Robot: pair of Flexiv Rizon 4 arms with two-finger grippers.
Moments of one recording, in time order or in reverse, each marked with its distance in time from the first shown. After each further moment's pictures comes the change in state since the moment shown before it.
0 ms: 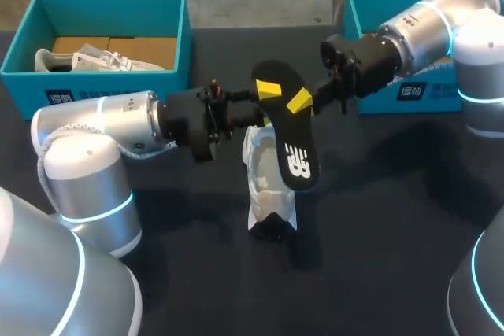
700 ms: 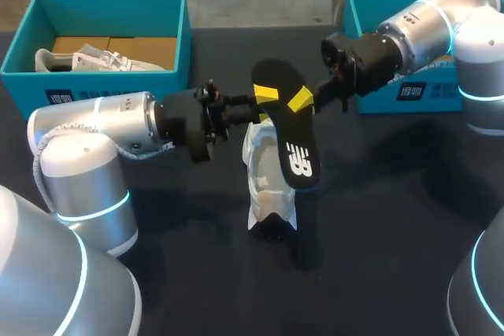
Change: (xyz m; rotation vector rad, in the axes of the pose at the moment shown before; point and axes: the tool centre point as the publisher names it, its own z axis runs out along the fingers) left arm 0.003 0.003 -0.005 -0.016 0.008 -0.023; right arm 0.001 0.000 -0.002 0.004 -0.001 -0.007
